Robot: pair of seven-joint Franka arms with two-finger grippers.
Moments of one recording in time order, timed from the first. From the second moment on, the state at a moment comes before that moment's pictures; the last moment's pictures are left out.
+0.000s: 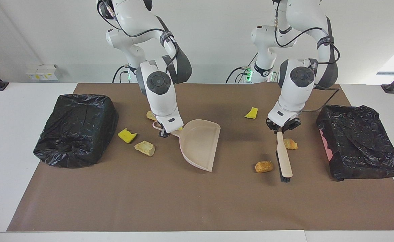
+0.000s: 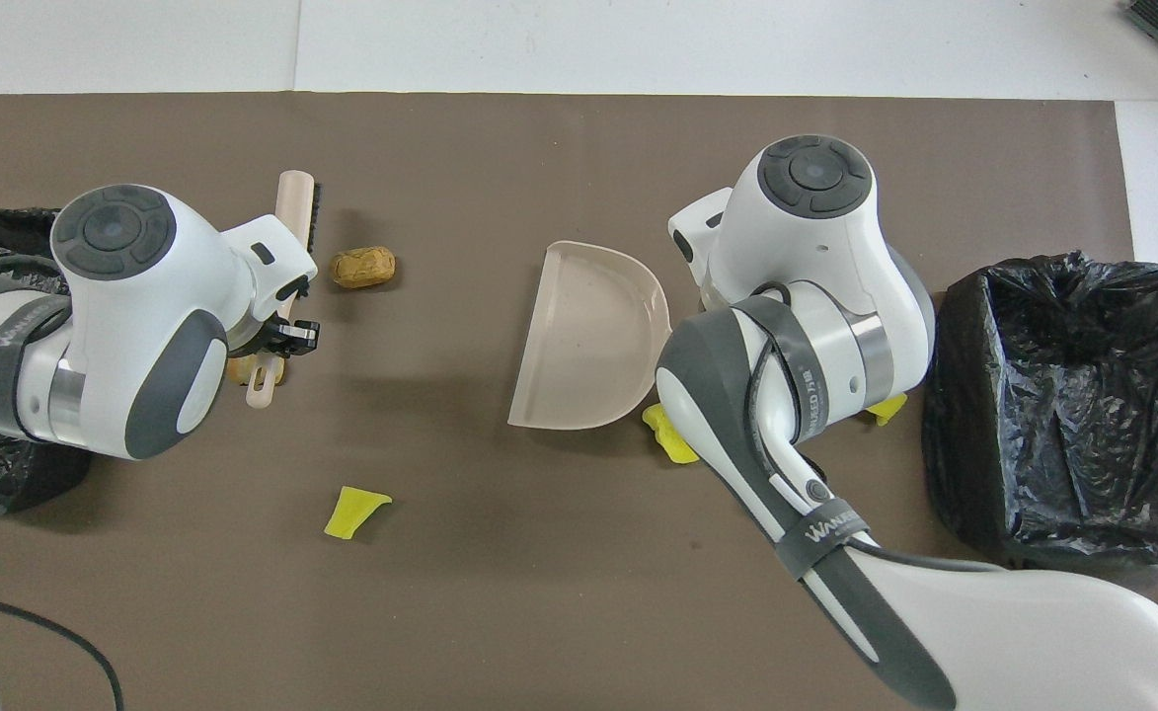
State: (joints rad) left arm -0.19 0.20 -0.04 -1.89 0.14 2.05 -0.12; right arm 0.41 0.35 -0.04 -1.62 0.05 1.79 -0.99
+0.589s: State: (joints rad) left arm -0.11 0.29 -0.07 -1.85 0.14 2.08 0.16; right arm 0.51 0.26 -0.03 -1.87 0.05 2.03 -1.03
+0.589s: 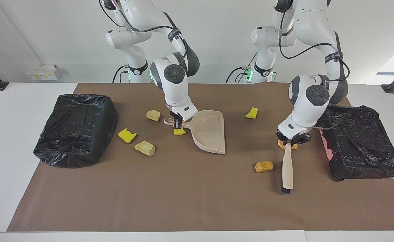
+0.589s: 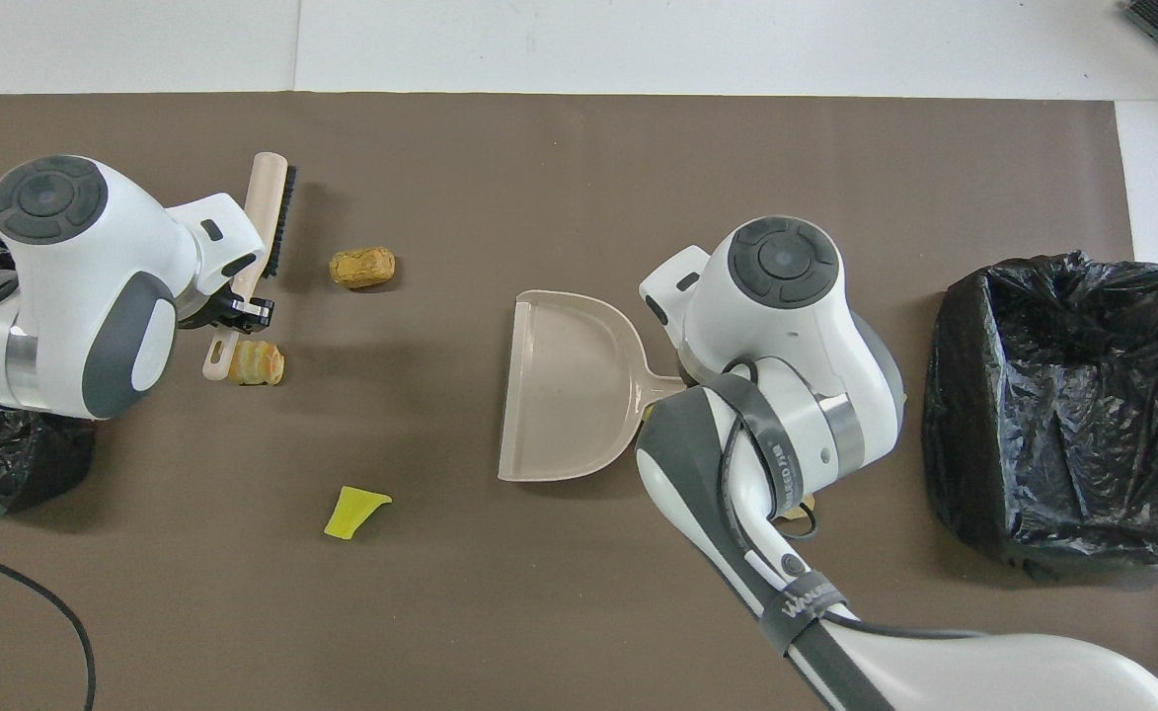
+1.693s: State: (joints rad) left arm -0.29 0.14 -0.08 -2.08 0.08 2.04 0.35; right arm 0.50 0.26 -0.03 -1.92 0.03 2.07 -1.03
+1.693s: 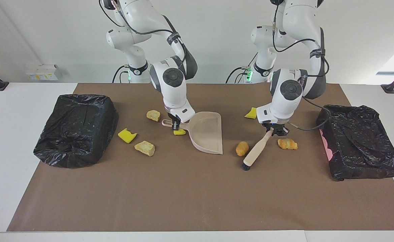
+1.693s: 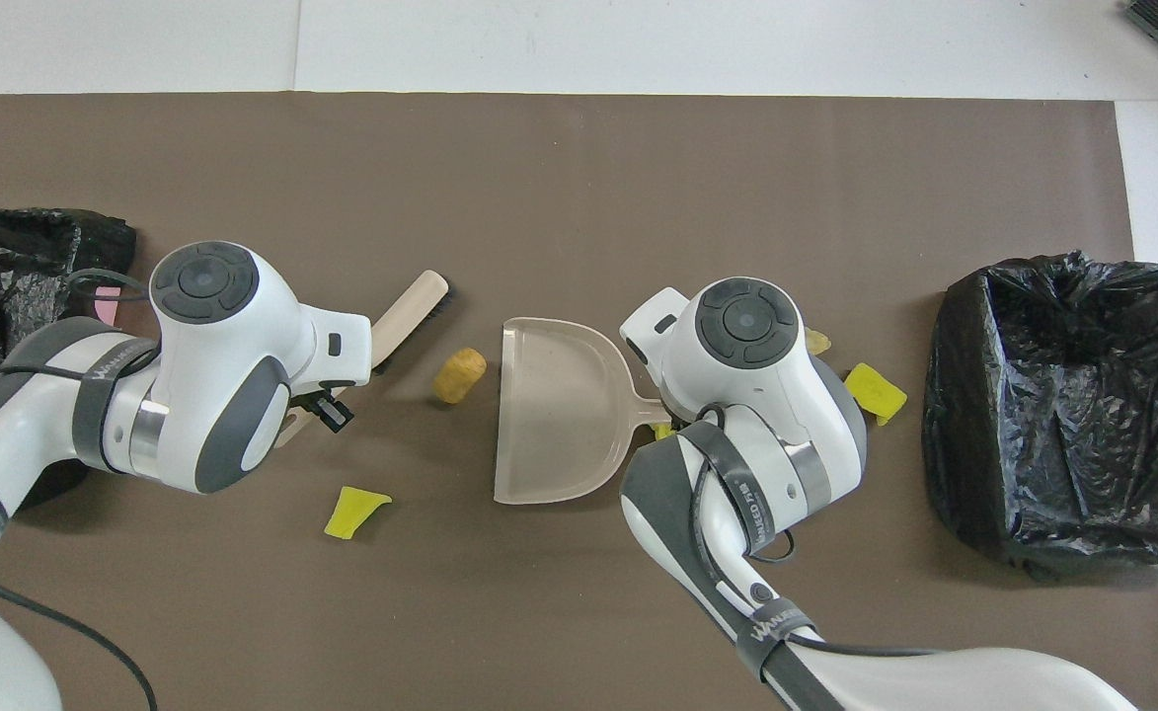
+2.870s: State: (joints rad) left arm -0.19 -0.02 -0.04 -2.09 0.08 1.90 -0.16; right arm 0.50 0.26 -0.03 -1.92 0.03 2.07 -1.03
